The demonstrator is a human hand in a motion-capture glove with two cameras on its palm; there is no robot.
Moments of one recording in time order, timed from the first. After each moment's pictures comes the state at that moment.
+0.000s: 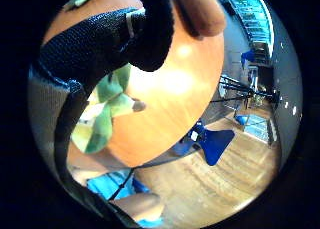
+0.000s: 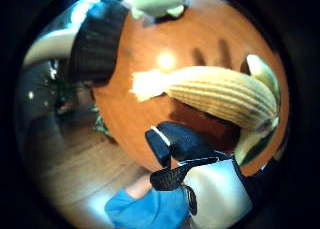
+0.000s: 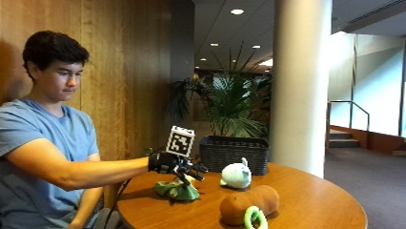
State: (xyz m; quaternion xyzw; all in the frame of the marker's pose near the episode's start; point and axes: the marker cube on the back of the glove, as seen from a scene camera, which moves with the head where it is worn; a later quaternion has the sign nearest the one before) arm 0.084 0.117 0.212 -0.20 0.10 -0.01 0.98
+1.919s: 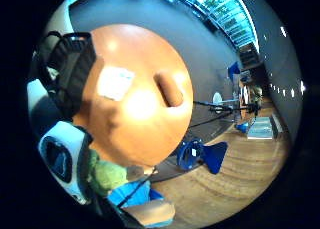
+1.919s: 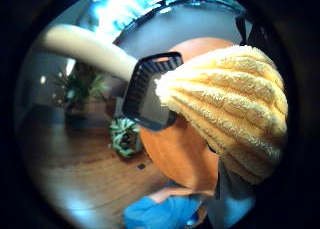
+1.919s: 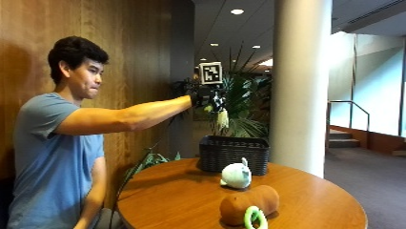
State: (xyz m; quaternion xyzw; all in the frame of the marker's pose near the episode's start) arm -0.090 -0.064 0.002 -0.02 0.00 0.04 1.00
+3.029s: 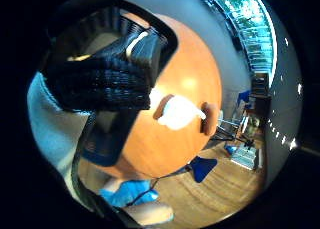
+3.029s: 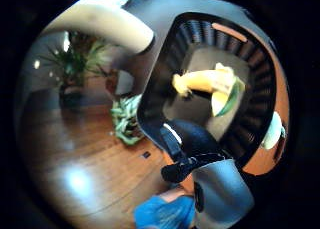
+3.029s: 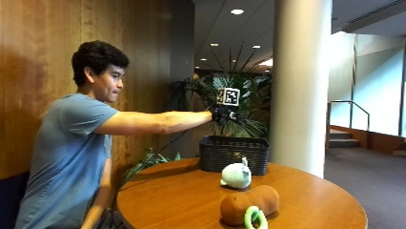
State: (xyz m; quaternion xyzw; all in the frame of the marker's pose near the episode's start) arm -0.205 -0.119 0.127 -0.14 0.02 -0.12 0.98
